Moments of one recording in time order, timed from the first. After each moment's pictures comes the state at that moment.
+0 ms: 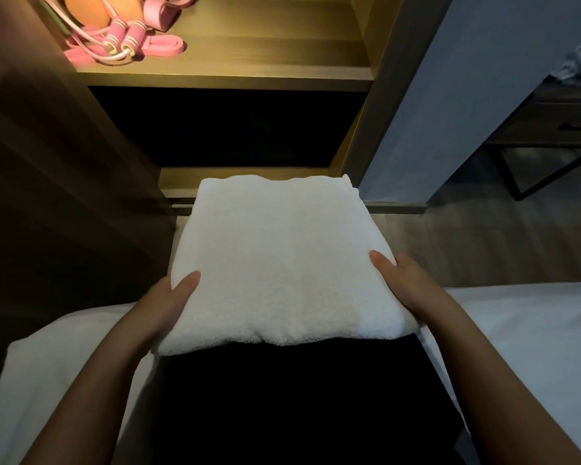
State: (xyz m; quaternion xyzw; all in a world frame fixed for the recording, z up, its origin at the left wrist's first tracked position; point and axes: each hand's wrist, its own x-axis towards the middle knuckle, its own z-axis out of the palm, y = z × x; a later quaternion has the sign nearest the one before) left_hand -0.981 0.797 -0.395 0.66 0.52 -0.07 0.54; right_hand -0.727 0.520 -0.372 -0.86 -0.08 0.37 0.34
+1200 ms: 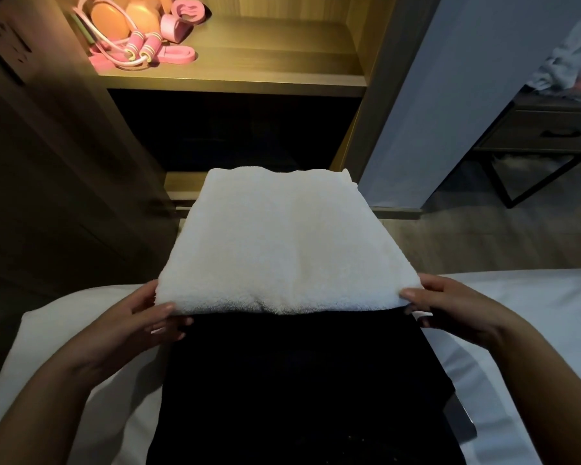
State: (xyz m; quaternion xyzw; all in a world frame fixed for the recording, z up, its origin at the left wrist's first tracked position) left_hand -1.070 0.774 -0.372 0.49 0.38 0.00 0.79; right_hand -0.742 0.417 -0.363 -0.68 -0.08 0.56 0.47
